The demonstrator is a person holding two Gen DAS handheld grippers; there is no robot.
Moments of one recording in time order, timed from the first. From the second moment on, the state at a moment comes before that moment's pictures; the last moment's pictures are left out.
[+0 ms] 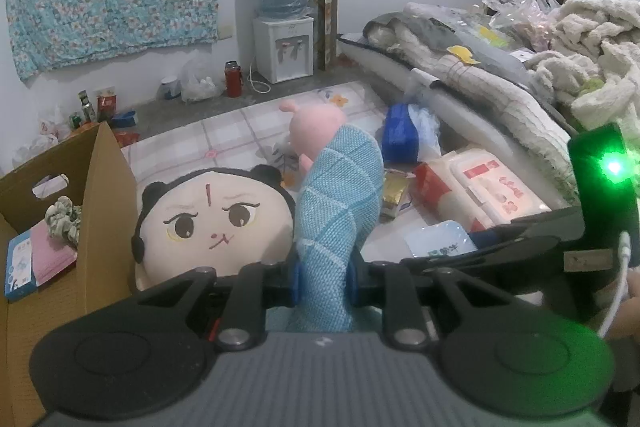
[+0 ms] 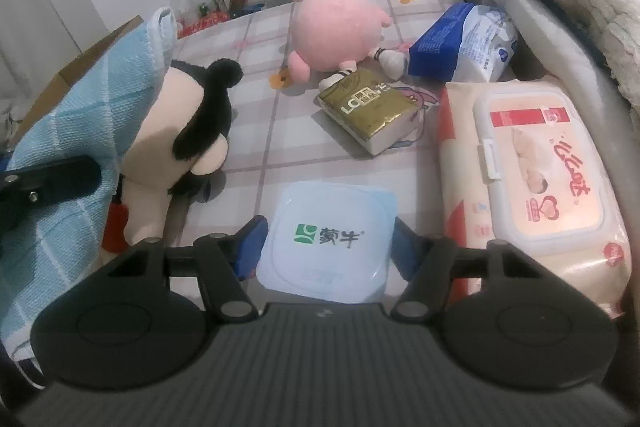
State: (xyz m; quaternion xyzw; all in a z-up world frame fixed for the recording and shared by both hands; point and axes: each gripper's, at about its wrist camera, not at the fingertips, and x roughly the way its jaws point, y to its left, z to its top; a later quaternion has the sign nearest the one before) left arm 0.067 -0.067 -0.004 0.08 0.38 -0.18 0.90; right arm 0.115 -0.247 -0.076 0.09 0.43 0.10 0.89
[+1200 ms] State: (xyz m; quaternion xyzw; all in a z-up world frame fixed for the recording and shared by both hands) left arm -0.016 0.020 0.097 -0.01 0.29 -0.14 0.95; right arm 0.029 -0.206 0.061 0.10 0.32 0.24 0.91
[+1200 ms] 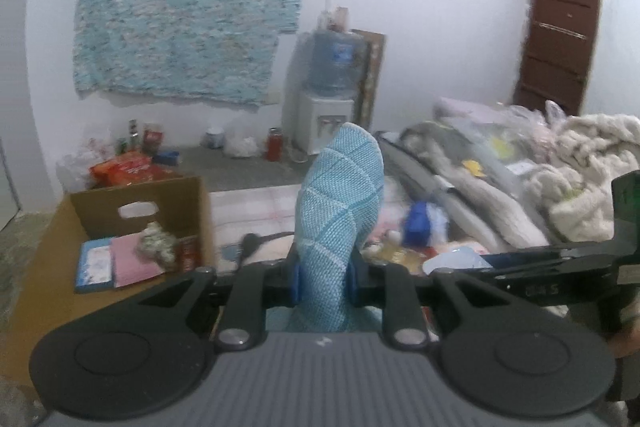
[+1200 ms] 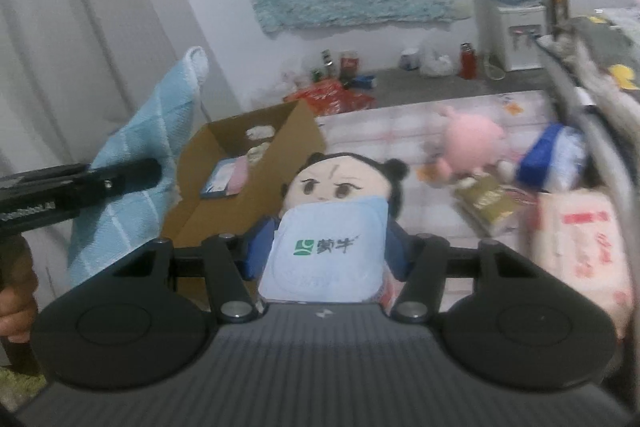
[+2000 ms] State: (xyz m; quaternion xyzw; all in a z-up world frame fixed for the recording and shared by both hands) left arm 0.065 0.215 0.067 -0.02 0.35 0.05 0.94; right arm 0.158 0.028 0.114 0.09 0.36 0.41 0.84
